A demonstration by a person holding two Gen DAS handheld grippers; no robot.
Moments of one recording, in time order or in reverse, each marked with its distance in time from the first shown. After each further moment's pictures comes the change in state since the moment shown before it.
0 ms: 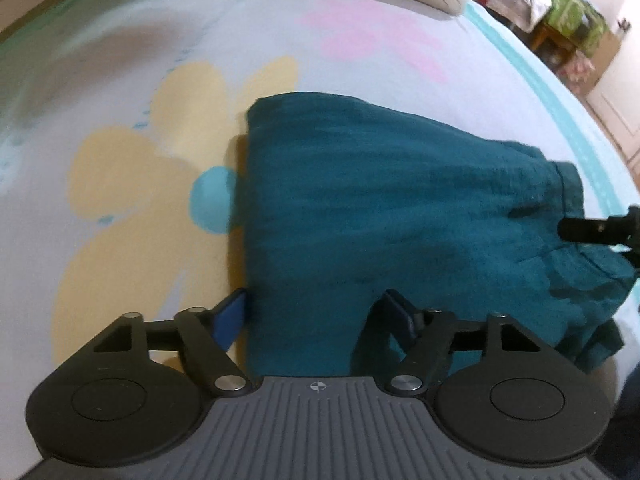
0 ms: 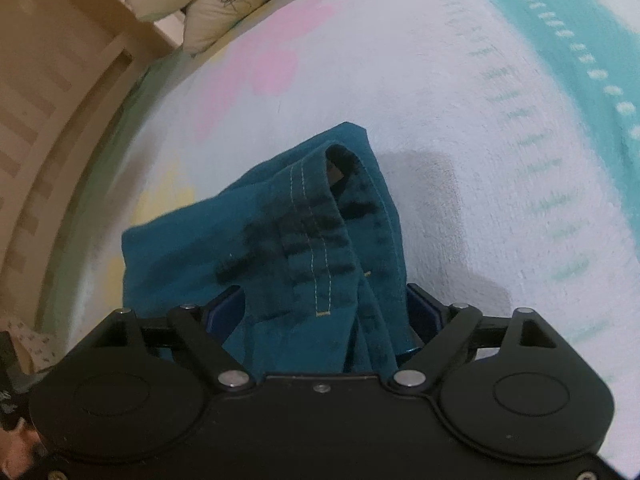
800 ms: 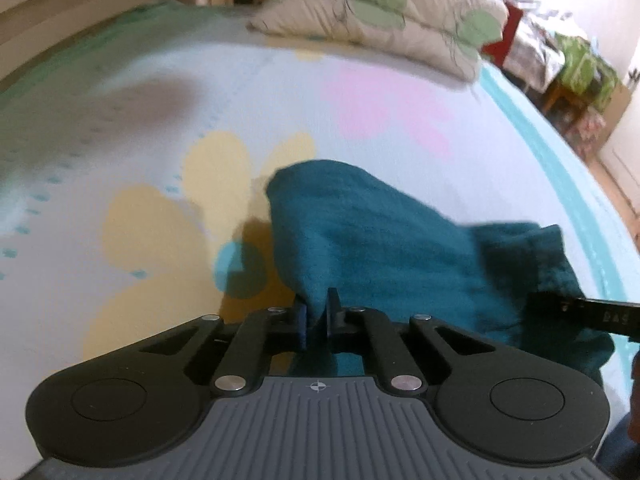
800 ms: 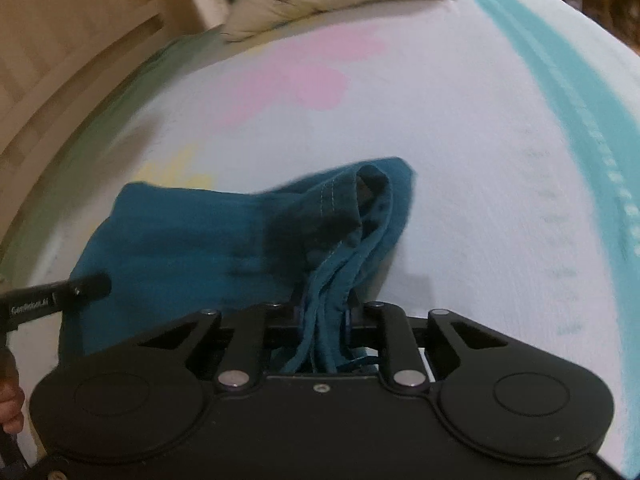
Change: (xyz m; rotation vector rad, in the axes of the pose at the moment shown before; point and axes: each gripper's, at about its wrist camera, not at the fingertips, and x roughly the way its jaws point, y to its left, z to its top) left arm -0.043 0.005 0.009 -0.100 -0.183 0.031; right arm -0.009 0.074 -0.015 -0.290 -0.075 -0.102
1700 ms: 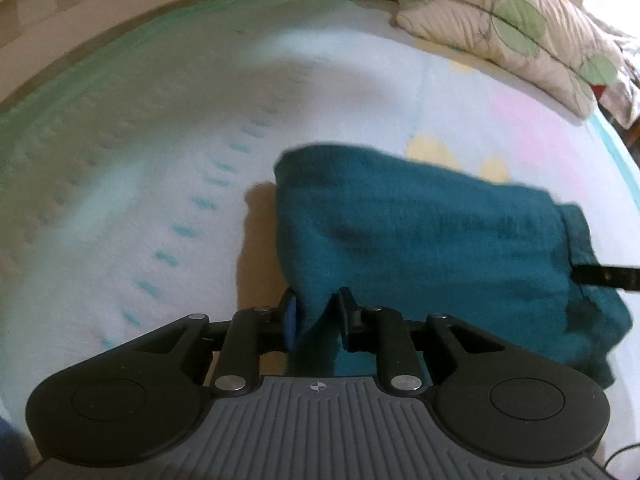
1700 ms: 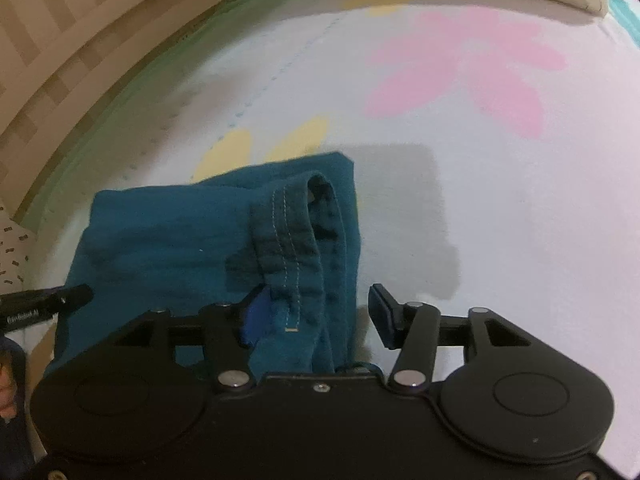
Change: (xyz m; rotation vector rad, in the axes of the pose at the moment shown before) left arm -0.033 0.134 -0.004 -0.150 0.039 0.204; right arm 0.088 0.099 0.062 -0.187 0.116 0.097
